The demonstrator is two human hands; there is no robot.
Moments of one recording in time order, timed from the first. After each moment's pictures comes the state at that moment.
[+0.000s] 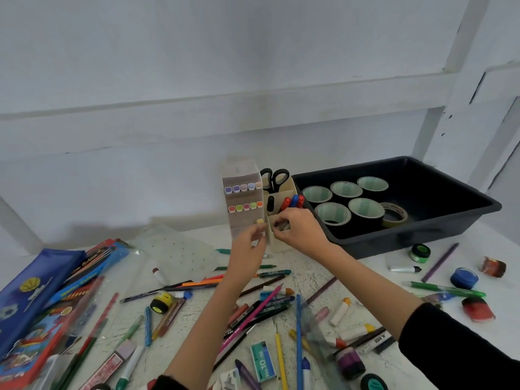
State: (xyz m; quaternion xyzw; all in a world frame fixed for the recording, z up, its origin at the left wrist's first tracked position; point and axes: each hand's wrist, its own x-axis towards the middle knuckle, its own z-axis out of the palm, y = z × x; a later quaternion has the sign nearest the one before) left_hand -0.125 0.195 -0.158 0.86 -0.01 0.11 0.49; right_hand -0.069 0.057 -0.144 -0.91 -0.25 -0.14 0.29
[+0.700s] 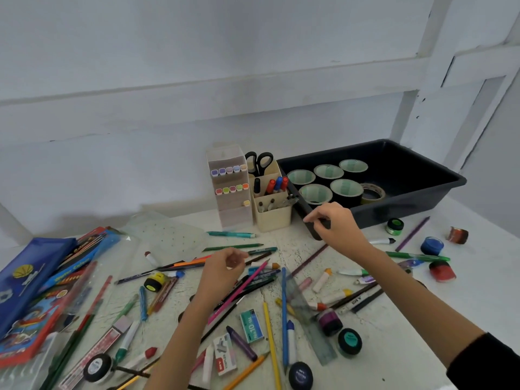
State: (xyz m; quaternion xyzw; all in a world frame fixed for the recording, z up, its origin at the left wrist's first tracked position) left_hand -0.188 0.222 -0.193 0.89 0.01 0.05 0.45; right_hand -0.133 -0.034 -0.153 -0.90 -0.19 -0.16 0.35
